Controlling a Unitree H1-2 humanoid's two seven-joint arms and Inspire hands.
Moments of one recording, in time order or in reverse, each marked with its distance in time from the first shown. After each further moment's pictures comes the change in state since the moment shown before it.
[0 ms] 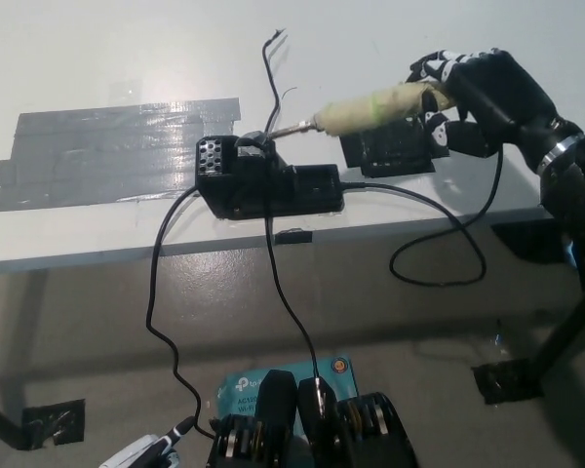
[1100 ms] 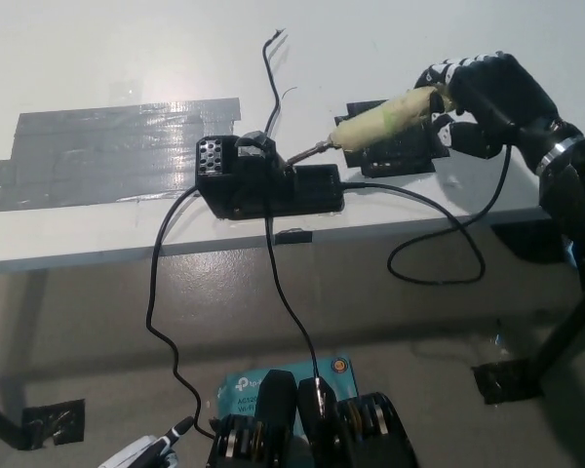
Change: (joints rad) left_arm 0.004 0.000 0.006 -0.002 0.000 0.009 0.000; right_arm 0.000 0.010 -0.024 0.025 -0.046 0.031 -0.011
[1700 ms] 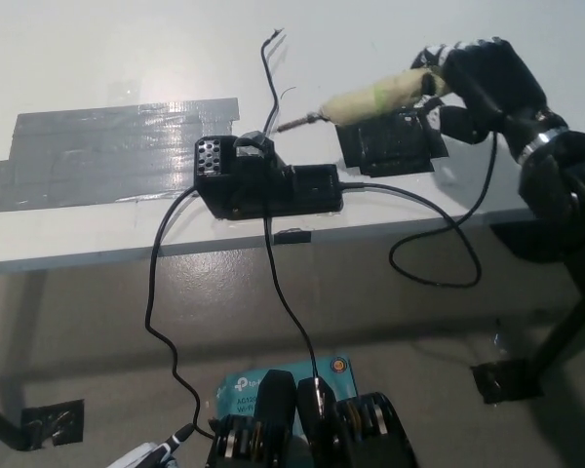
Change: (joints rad) left_arm 0.016 -0.002 -0.001 -0.008 0.003 0.002 0.001; right_arm -0.037 0.071 -0.003 0.022 -0.064 0.091 -0.049
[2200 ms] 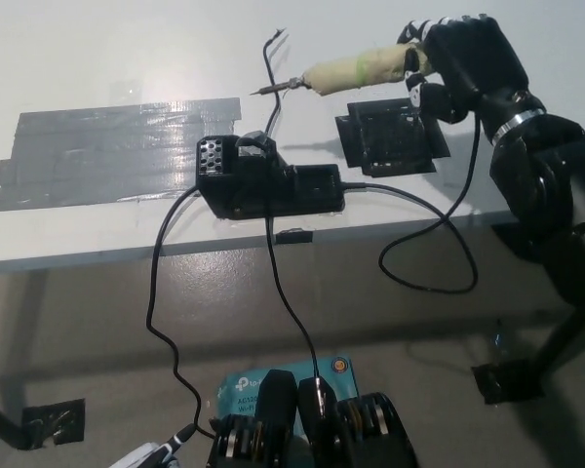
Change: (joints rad) left_arm 0.004 -0.003 0.000 -0.010 0.001 0.002 0.000; right_arm -0.028 0.038 0.011 -0.028 -0.044 0.112 0.012
